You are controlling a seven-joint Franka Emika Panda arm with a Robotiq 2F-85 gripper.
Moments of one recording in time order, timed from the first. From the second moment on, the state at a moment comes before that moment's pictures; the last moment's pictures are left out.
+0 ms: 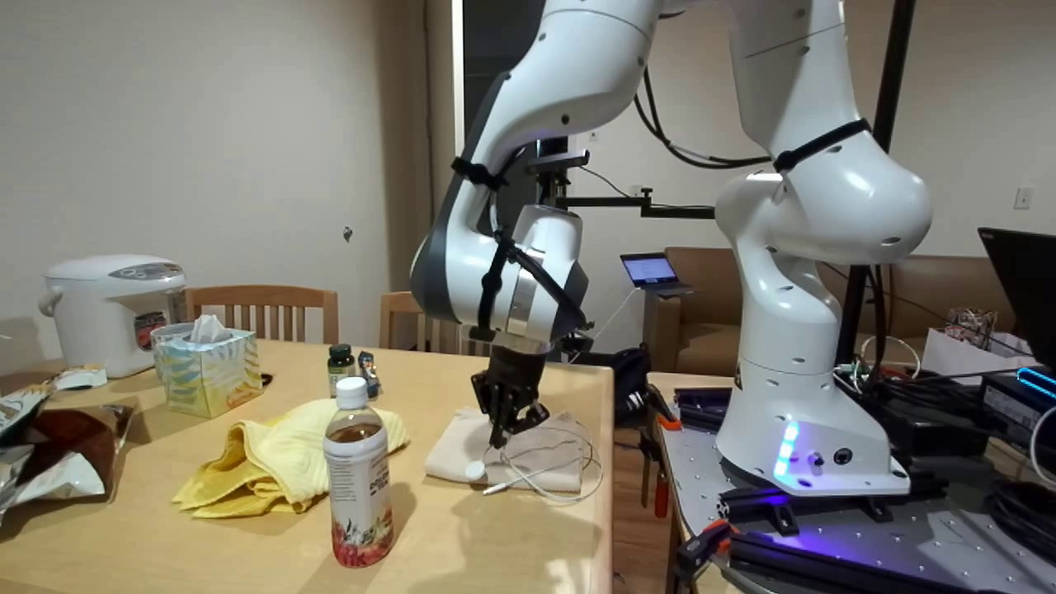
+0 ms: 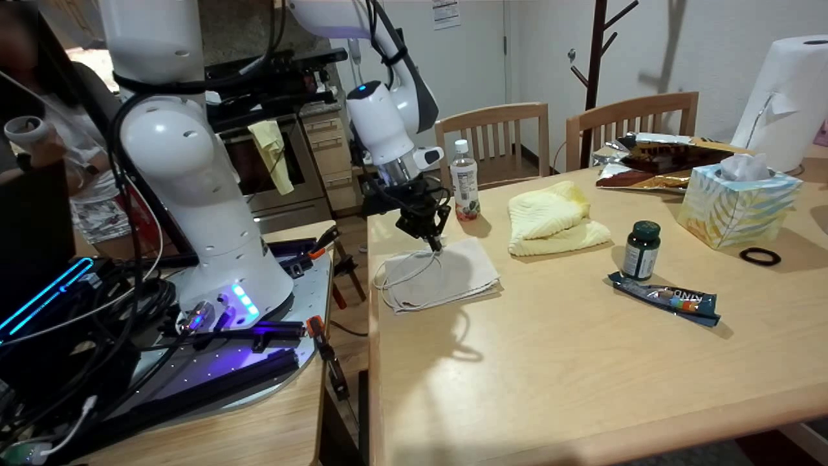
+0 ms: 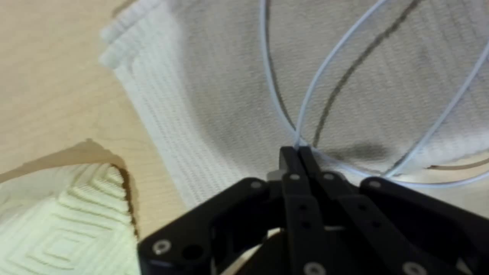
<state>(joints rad) 0.43 0.33 0.01 -2.57 1.93 3.35 -2.60</state>
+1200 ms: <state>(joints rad) -0.25 0.45 0.64 -2.56 2.17 3.45 -2.60</state>
